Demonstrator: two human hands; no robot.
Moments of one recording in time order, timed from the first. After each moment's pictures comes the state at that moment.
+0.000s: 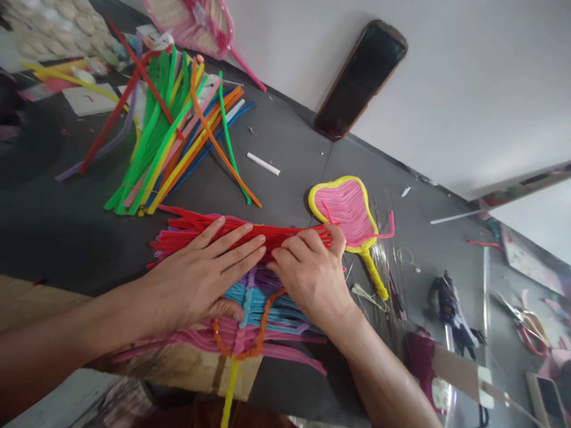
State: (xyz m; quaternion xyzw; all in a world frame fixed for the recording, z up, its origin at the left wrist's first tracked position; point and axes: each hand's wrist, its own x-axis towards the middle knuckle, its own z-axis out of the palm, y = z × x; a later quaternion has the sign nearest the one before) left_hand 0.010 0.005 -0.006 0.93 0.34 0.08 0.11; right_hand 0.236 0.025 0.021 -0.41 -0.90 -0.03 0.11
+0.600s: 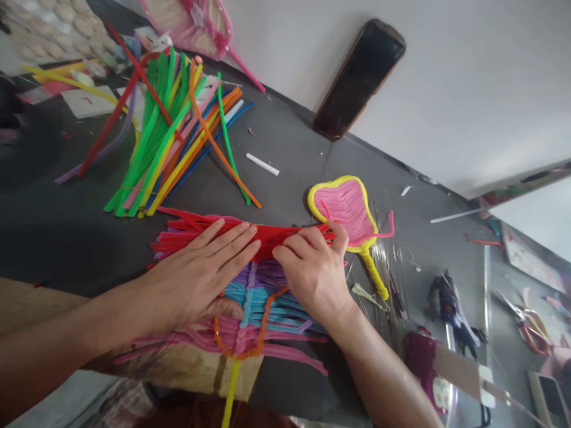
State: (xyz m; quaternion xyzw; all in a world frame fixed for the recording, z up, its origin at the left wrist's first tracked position) left_hand 0.006 0.005 -0.006 0.93 0.35 0.07 0.12; right_hand 0.239 0.028 0.019 -0.42 -0.90 -0.06 0.12
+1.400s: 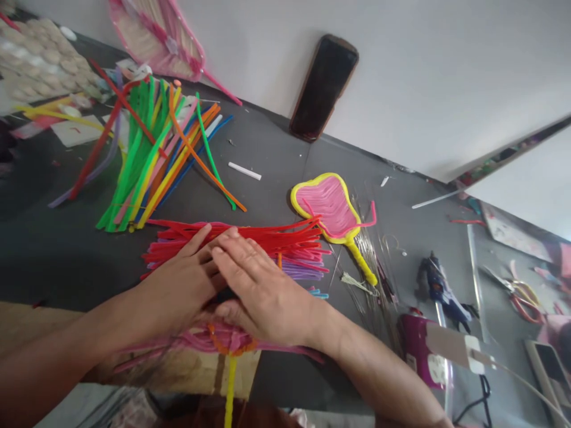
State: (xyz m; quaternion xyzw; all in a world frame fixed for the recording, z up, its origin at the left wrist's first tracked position) left_hand 0.004 0.008 -0.009 0.94 0.32 0.05 0.14; right_hand 0.215 0.008 0.035 -0.29 -0.92 0.21 0.12
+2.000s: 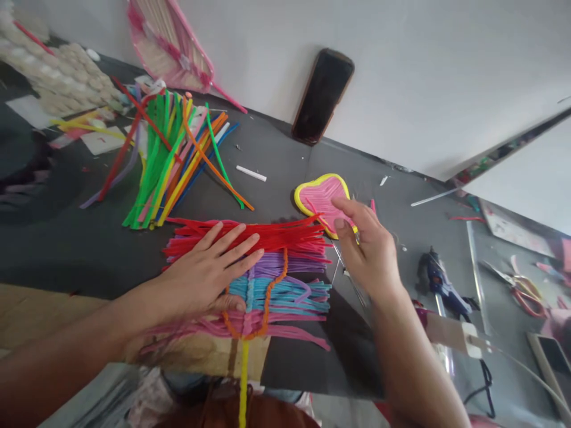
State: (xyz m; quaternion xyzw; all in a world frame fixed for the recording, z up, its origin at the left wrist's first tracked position) left_hand 0.005 0.009 -0.001 0.94 0.32 0.03 0.13; right_hand 0.297 0.028 0.045 -0.57 -0.76 0.09 0.30
